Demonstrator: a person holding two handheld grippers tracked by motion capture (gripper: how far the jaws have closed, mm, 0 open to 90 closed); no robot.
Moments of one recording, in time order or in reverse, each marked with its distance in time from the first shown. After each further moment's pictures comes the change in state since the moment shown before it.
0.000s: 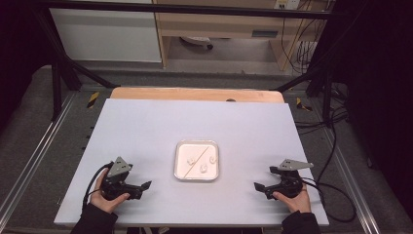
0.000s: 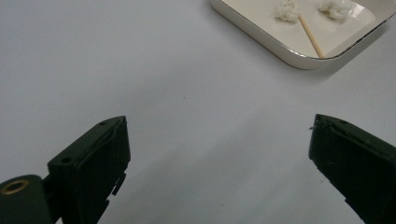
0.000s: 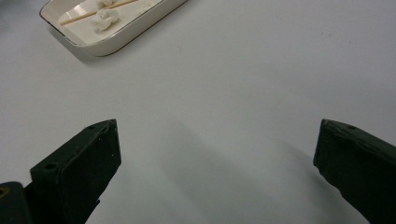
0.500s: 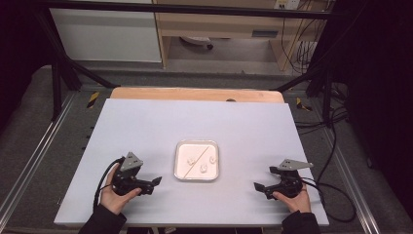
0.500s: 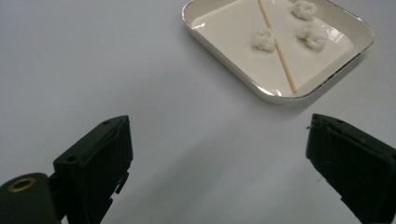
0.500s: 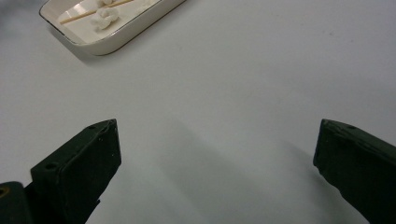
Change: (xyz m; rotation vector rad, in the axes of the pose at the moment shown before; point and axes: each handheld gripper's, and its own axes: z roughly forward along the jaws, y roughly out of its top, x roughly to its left) left arm -0.021 0.030 0.010 0.012 -0.004 -0.011; right arm 0.000 0.000 0.001 0.004 0.001 -0.002
